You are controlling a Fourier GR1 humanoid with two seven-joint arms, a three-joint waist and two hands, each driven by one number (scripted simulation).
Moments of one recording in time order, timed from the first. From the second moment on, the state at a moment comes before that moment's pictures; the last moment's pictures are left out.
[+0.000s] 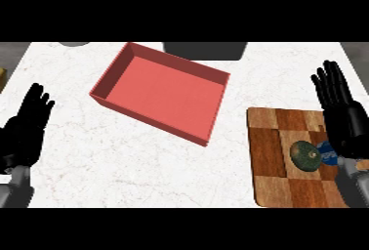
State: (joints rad) left arm -0.11 0.50 -0.07 -1.52 0.39 0.37 0.13; right arm -0.20 -0.46 0.12 -1.56 -0.35 -0.21 -0.16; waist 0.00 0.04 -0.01
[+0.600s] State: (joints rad) left arm -0.08 0.51 -0.23 -1.49 0.19 0.34 0.07; right arm -0.25 -0.61 -0.04 -1.29 -0.39 0.05 -0.32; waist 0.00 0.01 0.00
